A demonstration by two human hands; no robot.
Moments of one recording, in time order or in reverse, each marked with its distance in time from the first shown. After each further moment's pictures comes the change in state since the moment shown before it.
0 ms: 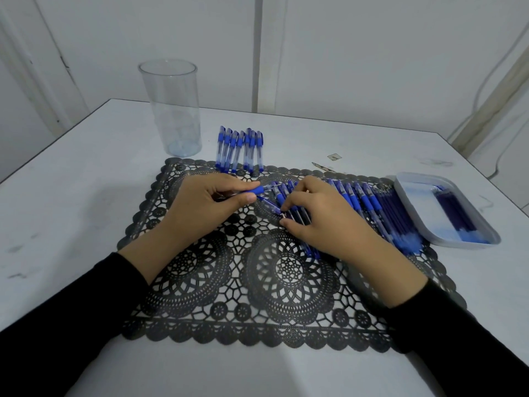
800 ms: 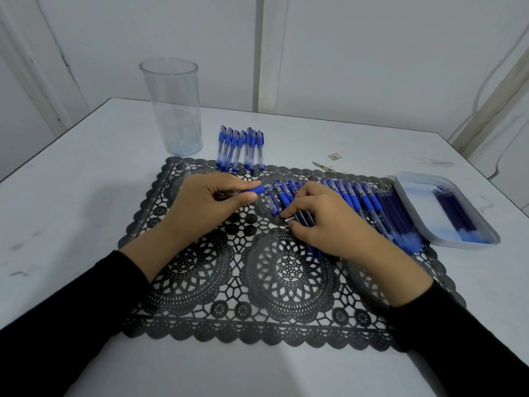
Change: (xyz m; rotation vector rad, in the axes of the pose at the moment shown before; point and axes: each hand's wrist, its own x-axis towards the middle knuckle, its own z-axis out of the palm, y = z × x) left_hand 0.000 0.000 0.001 -0.020 -0.006 0.006; right_hand -0.003 0.005 0.000 0.156 -0.090 0.062
